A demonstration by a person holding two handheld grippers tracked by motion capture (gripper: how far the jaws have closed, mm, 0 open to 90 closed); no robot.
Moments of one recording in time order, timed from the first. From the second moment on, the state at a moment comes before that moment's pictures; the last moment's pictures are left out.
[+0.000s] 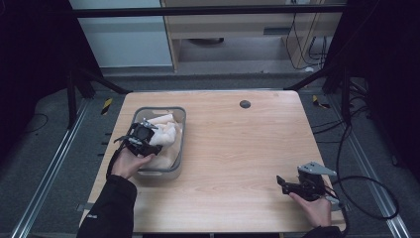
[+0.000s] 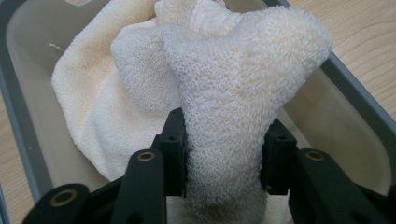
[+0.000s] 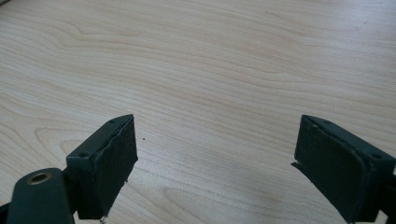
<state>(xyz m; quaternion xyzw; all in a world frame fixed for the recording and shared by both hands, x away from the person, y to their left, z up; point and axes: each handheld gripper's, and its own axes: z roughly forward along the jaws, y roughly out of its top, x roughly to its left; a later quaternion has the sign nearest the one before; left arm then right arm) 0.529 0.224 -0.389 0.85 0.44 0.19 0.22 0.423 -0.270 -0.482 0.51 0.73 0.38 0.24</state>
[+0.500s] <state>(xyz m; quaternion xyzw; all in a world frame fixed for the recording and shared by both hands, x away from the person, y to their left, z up) 0.524 0.232 -0.355 0.84 0.45 0.21 0.24 0.423 -0.270 -0.482 0.51 0.73 0.38 0.24</state>
